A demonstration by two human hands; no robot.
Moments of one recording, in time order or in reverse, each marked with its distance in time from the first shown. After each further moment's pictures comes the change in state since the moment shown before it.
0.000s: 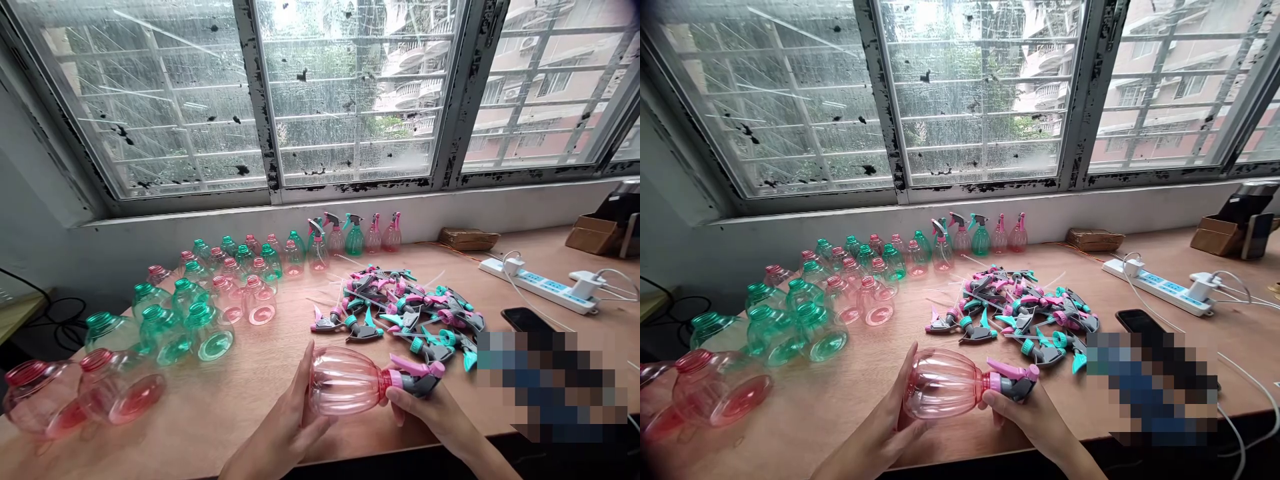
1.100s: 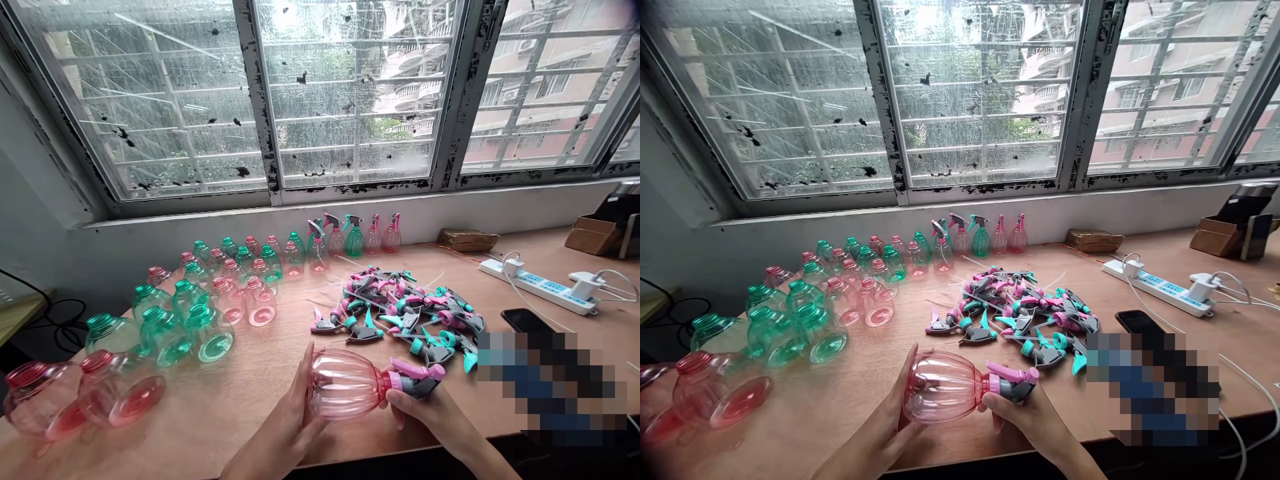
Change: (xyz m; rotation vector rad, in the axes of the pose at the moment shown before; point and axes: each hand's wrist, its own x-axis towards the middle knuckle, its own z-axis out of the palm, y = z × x) left_hand 0.000 -0.014 0.002 -0.041 -0.023 -0.001; right_hand -0.001 -0.002 -0.003 -0.046 -0.057 -0.008
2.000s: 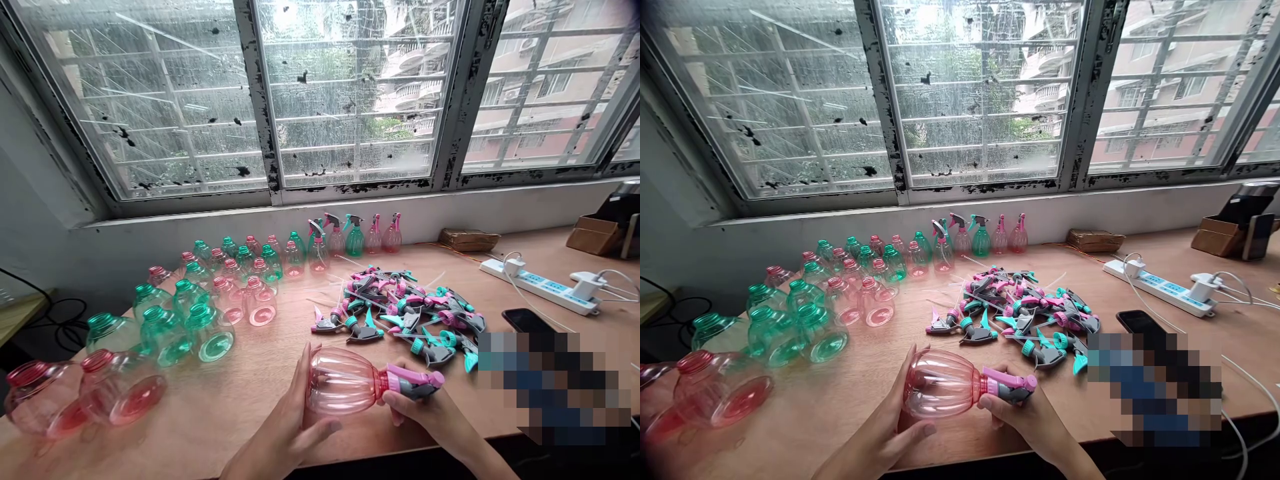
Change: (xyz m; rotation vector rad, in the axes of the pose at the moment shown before) left_hand -0.001 0.012 0.000 0.015 0.025 -0.047; right_hand 0.002 -0.004 0.003 0.001 -0.020 -0.021
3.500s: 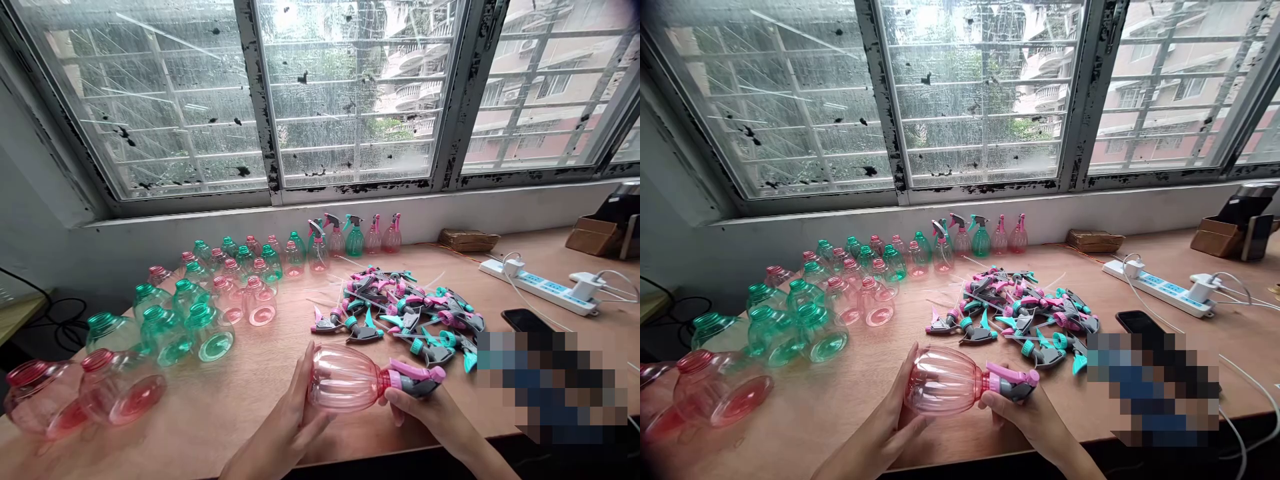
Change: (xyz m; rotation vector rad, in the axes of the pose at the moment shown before) left_hand 0.000 0.001 0.000 0.014 0.008 0.020; right_hand -0.001 0.003 -0.003 -0.045 0.028 0.018
